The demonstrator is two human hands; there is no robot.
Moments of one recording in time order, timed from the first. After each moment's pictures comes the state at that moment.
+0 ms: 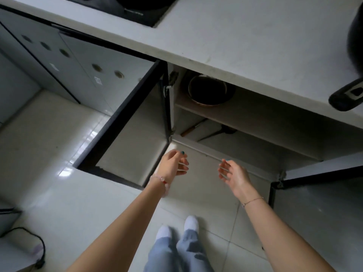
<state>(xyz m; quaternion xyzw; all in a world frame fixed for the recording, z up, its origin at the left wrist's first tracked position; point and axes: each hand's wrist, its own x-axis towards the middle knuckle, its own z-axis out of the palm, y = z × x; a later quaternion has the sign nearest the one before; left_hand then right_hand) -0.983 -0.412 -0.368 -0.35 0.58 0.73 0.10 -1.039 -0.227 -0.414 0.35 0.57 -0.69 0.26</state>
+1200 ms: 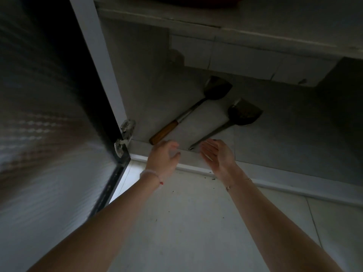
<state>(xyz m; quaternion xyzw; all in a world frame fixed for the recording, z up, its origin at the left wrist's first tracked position) -1.241 -0.442 -0.942 -0.06 0.88 0.48 -0.01 -1.280 -0.279 -0.932 0.26 0.50 -0.82 0.13</state>
